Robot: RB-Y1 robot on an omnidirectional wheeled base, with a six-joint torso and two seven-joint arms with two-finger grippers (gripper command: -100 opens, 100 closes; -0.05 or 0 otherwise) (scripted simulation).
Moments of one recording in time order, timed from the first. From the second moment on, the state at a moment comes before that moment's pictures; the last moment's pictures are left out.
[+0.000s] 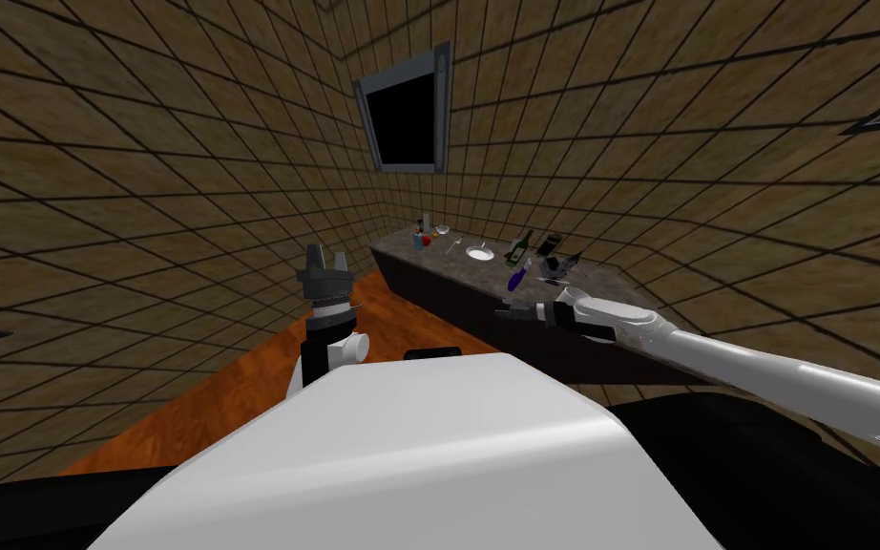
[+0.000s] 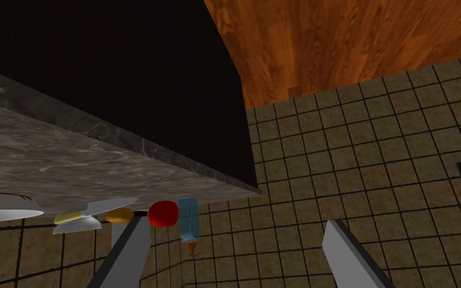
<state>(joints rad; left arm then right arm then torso) 0.46 -0.02 -0.03 -2.36 -0.04 -0.41 0.08 0.45 -1.57 0.21 -1.82 0.48 -0.54 -0.11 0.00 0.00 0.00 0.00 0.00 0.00</state>
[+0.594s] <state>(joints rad) 0.46 -0.02 -0.03 -2.36 -0.04 -0.41 0.08 0.45 -1.76 0.25 -1.74 0.57 -0.53 -0.06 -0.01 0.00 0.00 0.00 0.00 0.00</state>
